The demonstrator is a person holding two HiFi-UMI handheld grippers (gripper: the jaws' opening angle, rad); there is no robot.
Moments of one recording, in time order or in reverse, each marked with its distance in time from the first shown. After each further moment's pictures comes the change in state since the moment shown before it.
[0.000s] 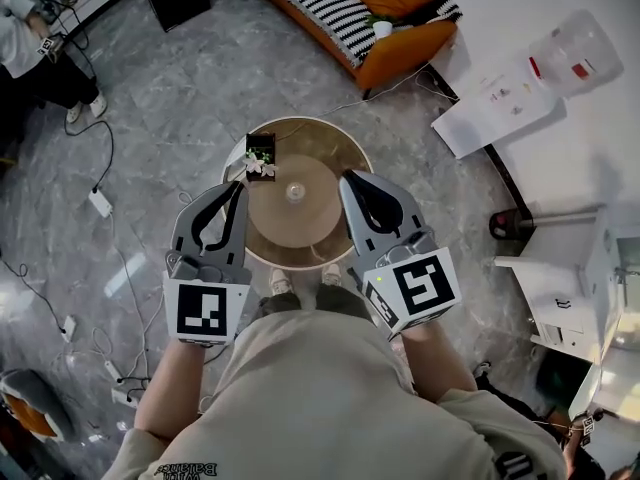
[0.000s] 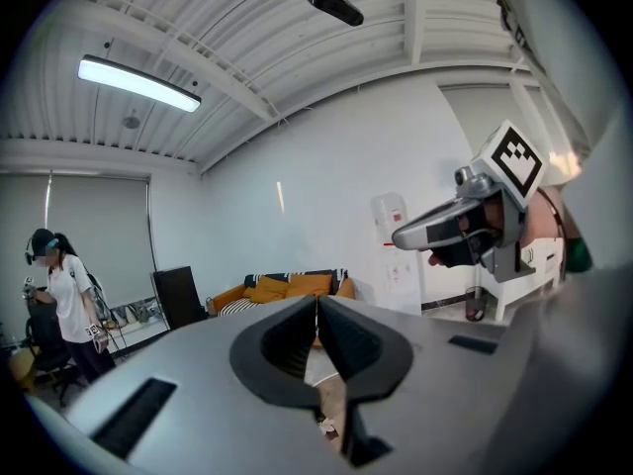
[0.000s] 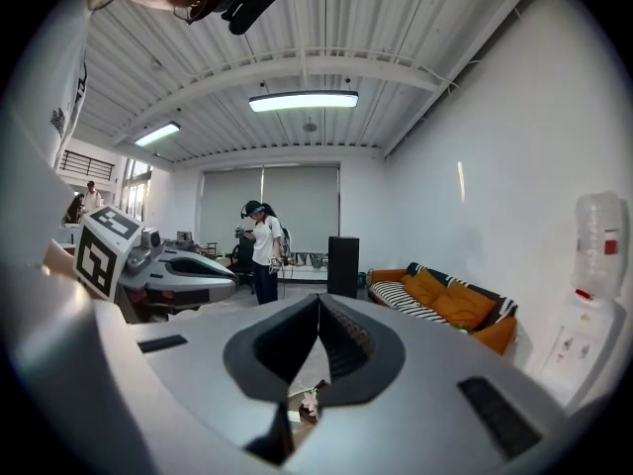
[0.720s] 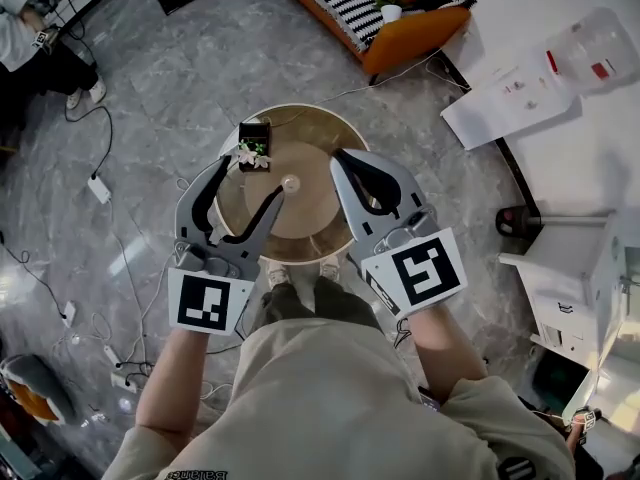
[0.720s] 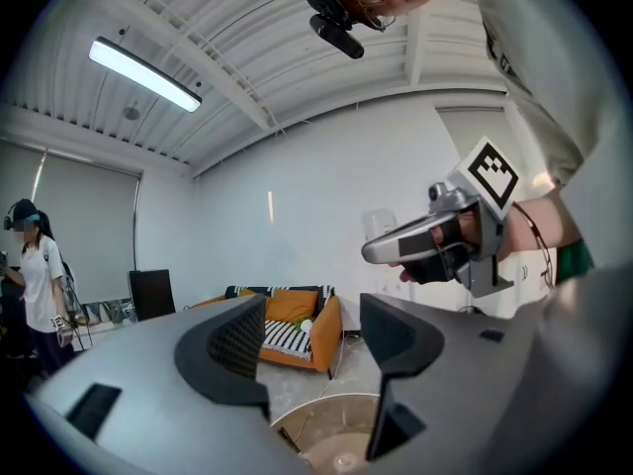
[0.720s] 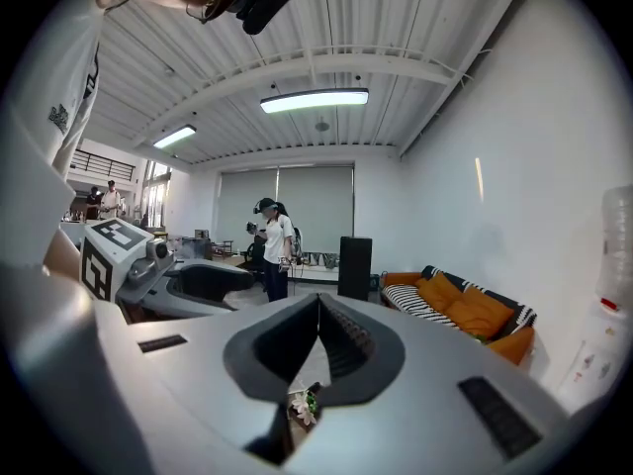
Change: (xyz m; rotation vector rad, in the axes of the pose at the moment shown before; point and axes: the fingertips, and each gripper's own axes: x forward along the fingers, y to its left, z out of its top) left arm 0.067 -0.038 -0.004 -0.042 -0.082 -0.073; right arm 0.033 -0.046 -0.013 -0.043 -0.013 0.114
